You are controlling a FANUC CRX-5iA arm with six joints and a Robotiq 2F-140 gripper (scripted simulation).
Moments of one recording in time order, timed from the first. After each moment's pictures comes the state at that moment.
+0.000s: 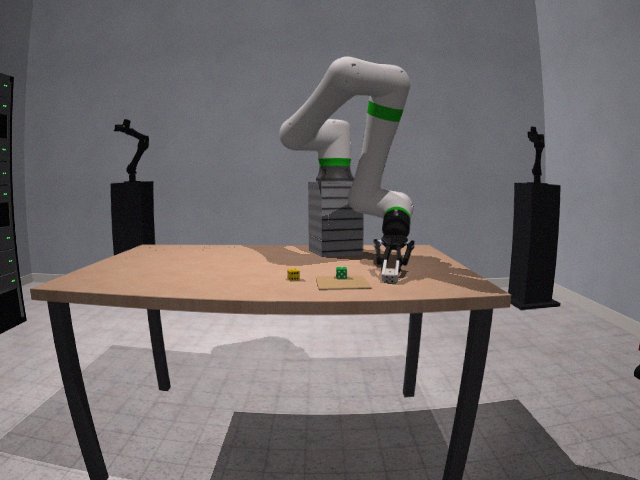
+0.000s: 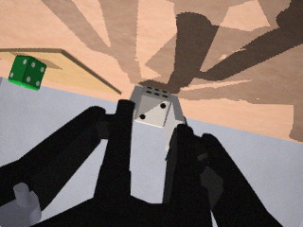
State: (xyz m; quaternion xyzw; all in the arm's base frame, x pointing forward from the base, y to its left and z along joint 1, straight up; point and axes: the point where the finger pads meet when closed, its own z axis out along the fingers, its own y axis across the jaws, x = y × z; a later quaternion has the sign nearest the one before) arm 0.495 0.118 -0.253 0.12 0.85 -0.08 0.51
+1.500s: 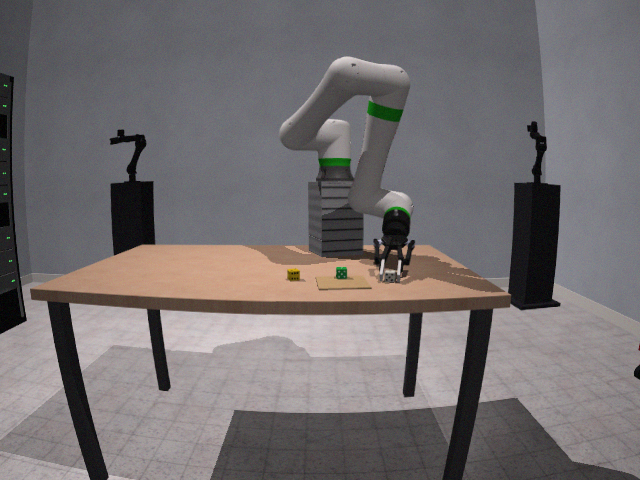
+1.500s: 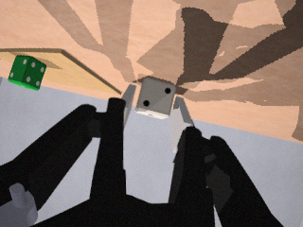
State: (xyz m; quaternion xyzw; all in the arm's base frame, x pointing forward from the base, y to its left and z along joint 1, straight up) arm 0.495 0.118 -0.253 0.12 0.85 -0.08 0.51
